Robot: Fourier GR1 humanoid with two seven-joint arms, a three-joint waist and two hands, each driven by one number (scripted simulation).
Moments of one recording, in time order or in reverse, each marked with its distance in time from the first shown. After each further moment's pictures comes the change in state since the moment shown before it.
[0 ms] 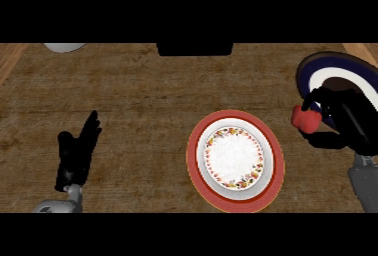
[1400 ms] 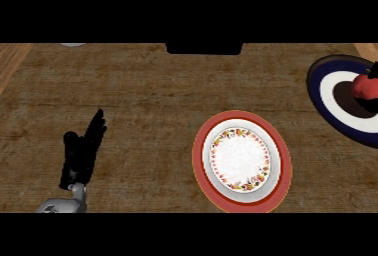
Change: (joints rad) left arm -0.009 -0.035 0.013 0.000 -0.036 -0.051 -0.010; right arm -0.408 -0.220 -0.299 0.855 -0.039 -0.071 -0.136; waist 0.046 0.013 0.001
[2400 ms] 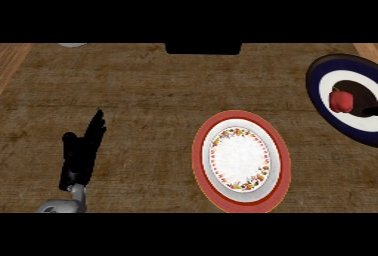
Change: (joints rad) left arm 0.009 -0.007 0.006 -0.013 -0.006 -0.008 0.006; right arm -0.157 -0.112 -0.172 0.400 -0.193 0.372 -0.428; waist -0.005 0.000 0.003
